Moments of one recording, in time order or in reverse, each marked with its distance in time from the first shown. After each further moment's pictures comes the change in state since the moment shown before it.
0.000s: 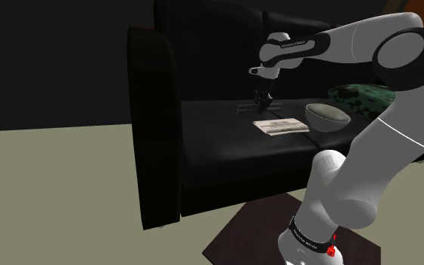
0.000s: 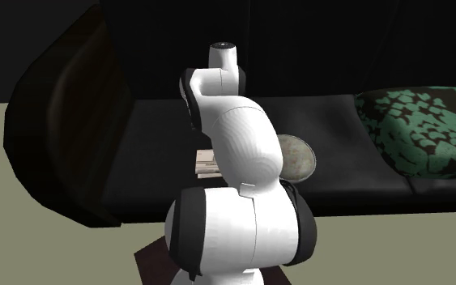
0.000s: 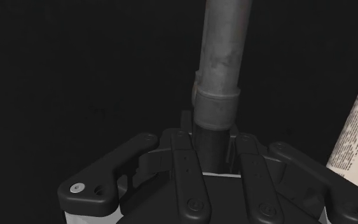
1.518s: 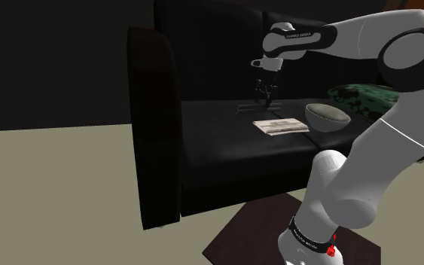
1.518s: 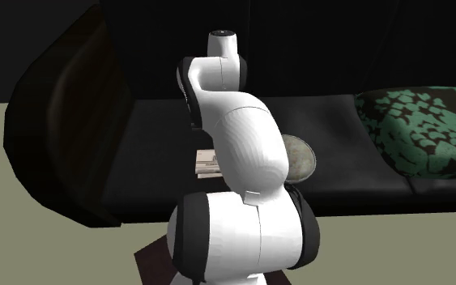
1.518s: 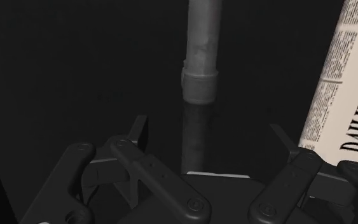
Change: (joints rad) arm -0.012 -0.026 0.039 0.069 -0.008 -0.099 0.041
